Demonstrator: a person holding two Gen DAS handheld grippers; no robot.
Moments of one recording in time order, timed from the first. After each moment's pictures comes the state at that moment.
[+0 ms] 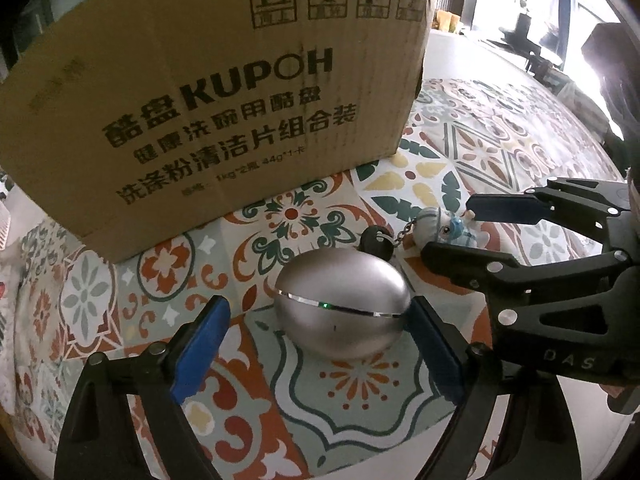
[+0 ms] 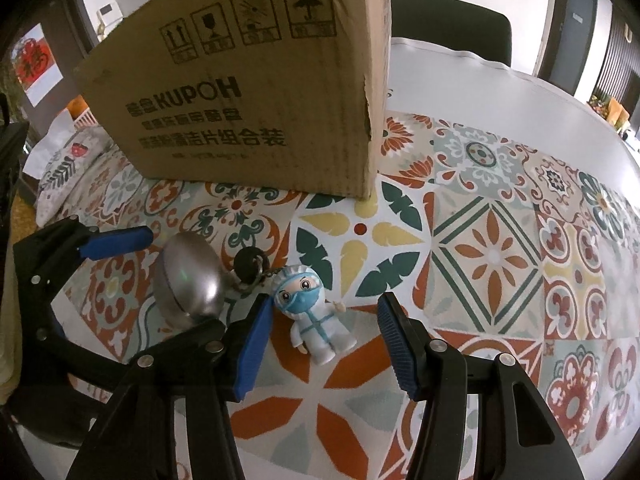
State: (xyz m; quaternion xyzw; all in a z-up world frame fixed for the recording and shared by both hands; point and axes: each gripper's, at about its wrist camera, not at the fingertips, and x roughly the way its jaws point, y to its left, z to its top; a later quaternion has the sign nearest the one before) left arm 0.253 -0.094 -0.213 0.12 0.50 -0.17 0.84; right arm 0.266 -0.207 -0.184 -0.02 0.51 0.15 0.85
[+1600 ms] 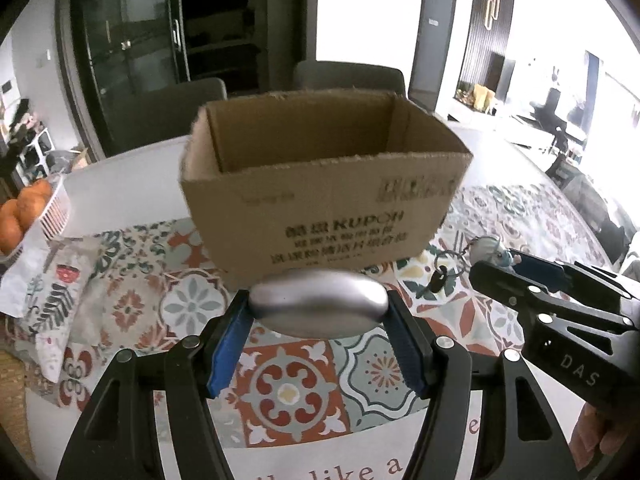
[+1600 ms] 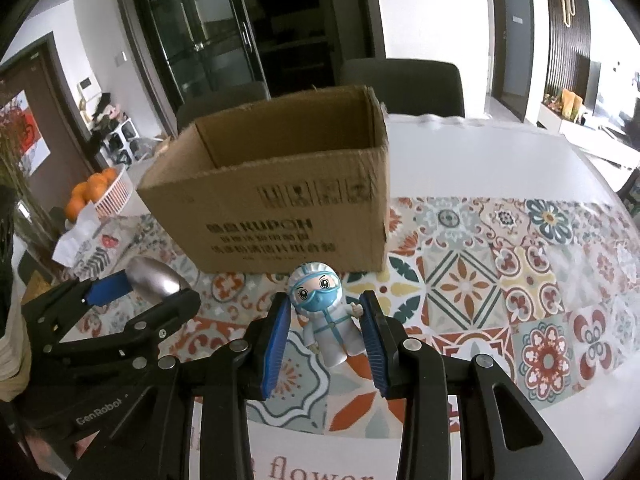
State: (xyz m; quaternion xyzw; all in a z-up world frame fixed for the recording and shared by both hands) left arm 0.224 -0.029 -0.101 0.04 0.41 -0.11 0.90; right arm 0.219 -0.179 -0.081 0.06 0.42 0.08 0.90
